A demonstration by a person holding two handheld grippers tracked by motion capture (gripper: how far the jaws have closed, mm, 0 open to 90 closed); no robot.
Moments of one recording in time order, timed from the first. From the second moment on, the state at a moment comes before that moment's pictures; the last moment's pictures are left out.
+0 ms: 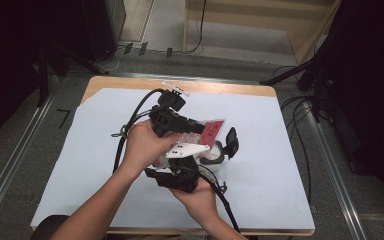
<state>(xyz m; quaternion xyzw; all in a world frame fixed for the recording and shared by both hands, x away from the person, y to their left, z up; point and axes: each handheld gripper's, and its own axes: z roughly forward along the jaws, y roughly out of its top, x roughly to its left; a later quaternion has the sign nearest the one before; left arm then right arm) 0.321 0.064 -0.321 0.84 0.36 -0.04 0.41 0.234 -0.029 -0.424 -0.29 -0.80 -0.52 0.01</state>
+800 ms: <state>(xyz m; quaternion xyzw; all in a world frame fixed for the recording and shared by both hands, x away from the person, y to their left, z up) 0.319 0.064 -0.319 0.84 0.36 -0.04 0.41 0.233 -0.028 -0.424 -0.29 -0.80 -0.53 0.00</state>
